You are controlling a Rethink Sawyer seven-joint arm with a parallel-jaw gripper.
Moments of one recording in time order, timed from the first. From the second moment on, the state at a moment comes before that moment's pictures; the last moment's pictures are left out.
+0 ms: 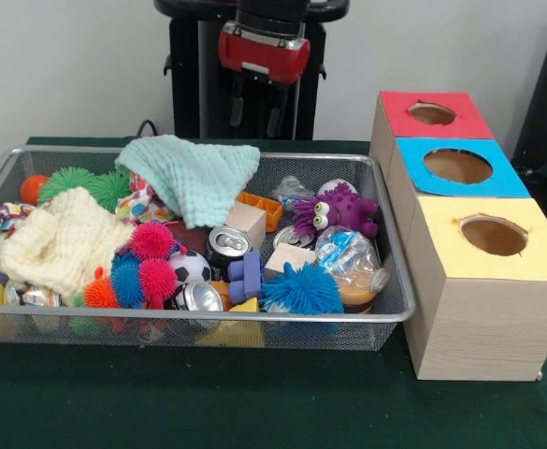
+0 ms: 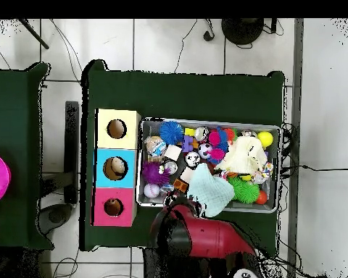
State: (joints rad) arm -0.25 -0.81 -0.10 2.08 -0.26 0.10 2.10
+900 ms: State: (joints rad) arm -0.51 -0.76 0.04 1.95 -0.40 0.11 2.10
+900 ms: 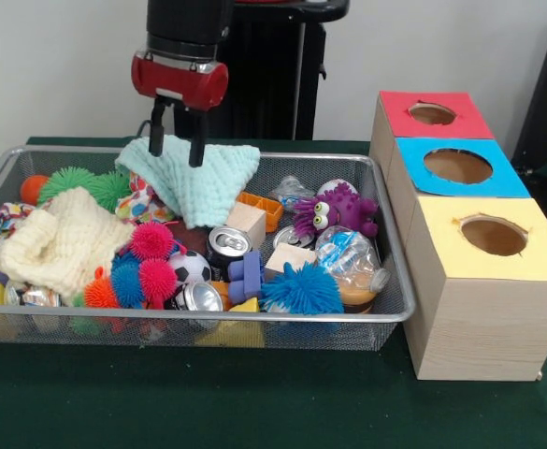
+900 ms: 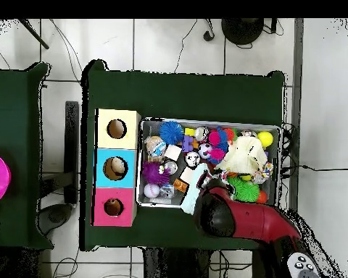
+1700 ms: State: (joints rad) arm -0.48 -0.56 0.03 1.81 -0.55 0.08 2.10
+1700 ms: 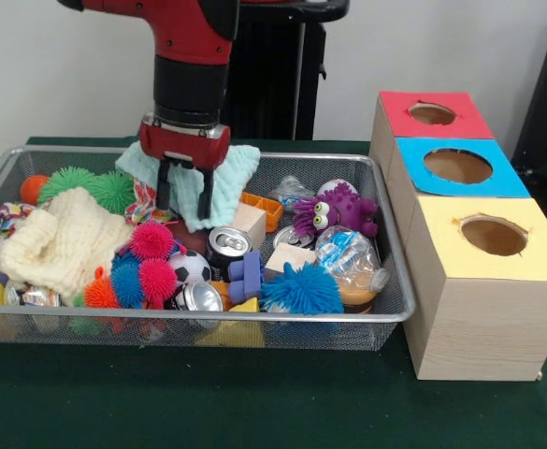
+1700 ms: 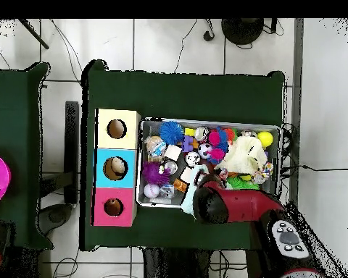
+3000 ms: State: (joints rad) arm -0.34 -0.43 -0.19 1.80 -0.58 -0.23 2.10
